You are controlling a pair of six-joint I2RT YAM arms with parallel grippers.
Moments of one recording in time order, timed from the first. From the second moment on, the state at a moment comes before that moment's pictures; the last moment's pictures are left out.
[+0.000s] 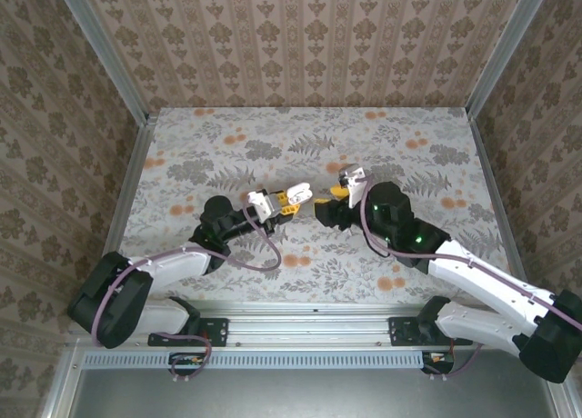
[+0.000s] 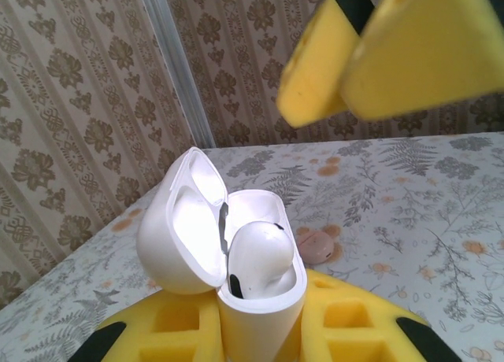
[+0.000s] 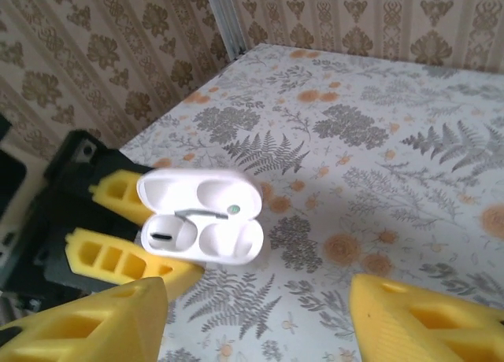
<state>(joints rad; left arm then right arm) -0.64 1.29 0.42 0.89 0.60 0.24 0.71 1.01 0.77 -0.07 -0.05 0.26</state>
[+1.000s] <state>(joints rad) -0.60 1.33 0.34 0.99 0.69 0.09 0.59 1.12 0.93 -0.35 -0.36 0.37</state>
